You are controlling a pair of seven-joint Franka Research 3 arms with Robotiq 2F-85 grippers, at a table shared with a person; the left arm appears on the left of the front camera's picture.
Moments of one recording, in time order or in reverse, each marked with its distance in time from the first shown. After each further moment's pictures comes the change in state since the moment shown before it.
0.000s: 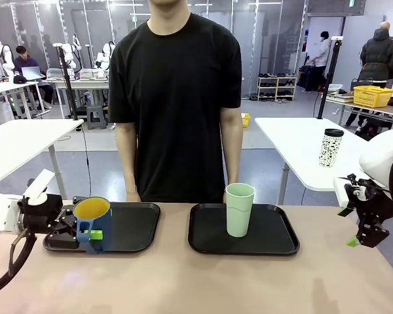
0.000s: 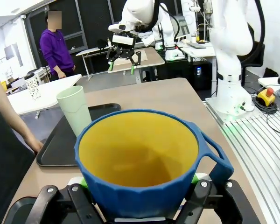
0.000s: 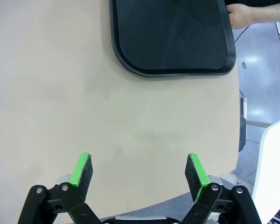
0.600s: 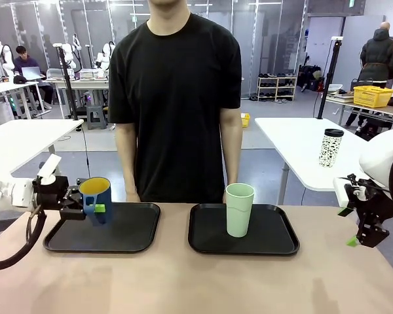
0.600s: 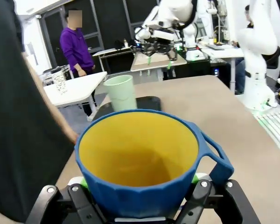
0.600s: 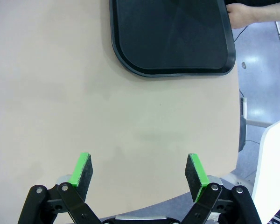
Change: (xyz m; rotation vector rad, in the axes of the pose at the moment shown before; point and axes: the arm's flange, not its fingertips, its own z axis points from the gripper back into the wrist) left arm -0.036 0.111 0.036 0.074 -0.014 -0.006; right arm 0.000 0.000 0.000 0.000 0.000 0.000
